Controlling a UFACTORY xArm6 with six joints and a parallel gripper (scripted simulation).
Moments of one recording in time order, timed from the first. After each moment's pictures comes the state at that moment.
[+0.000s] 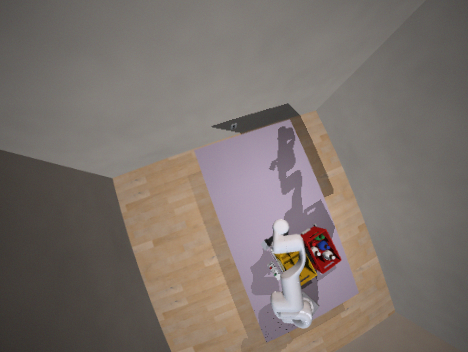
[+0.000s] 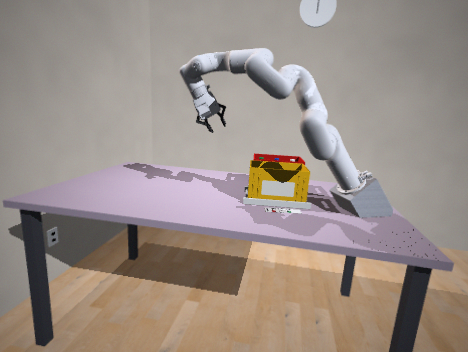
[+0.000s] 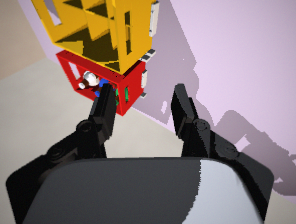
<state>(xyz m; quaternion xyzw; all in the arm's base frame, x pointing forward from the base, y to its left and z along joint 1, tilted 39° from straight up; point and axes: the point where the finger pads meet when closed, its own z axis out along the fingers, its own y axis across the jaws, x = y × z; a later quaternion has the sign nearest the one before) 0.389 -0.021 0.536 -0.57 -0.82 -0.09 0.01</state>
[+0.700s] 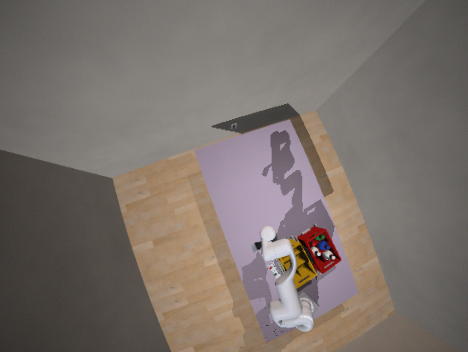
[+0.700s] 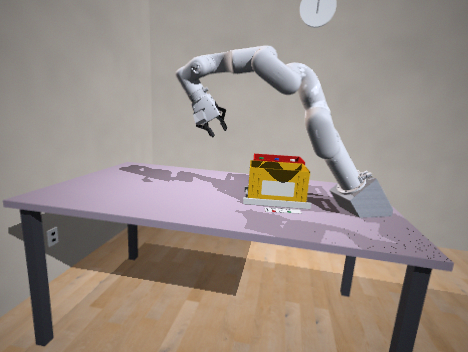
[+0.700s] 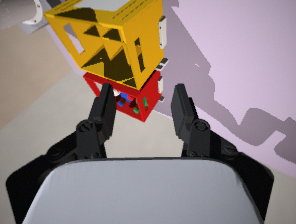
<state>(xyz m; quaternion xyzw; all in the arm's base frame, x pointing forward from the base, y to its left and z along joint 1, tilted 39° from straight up) 0.370 0.033 0.531 -0.65 -0.76 -0.06 0.01</state>
